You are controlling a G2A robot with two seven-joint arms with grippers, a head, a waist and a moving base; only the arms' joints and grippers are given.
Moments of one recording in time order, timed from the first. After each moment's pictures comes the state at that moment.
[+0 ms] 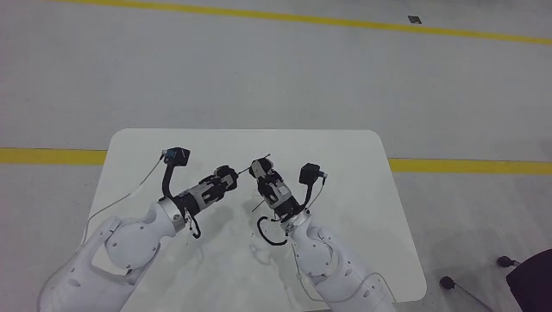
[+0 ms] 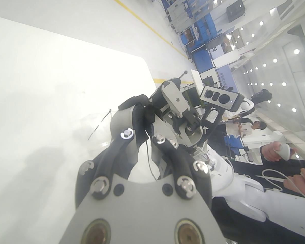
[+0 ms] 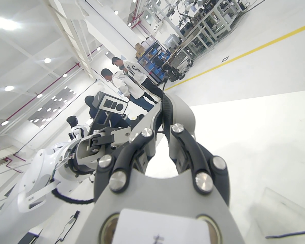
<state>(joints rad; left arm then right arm) 1.52 -1.15 -1.17 -1.89 0.30 -0.05 -0.43 -1.42 -1.19 0.91 -1.58 -0.50 -0.34 -0.27</state>
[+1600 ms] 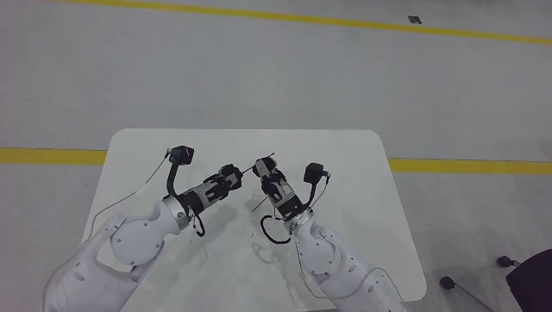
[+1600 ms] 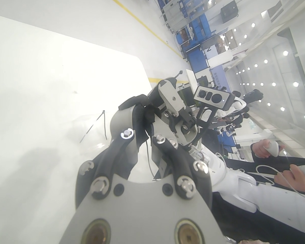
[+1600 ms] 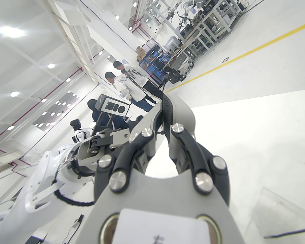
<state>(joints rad) 1.48 -1.14 -1.13 -1.86 0.25 -0.05 -0.41 -1.37 -1.13 0.85 -1.57 -0.42 -0.34 -0.32</state>
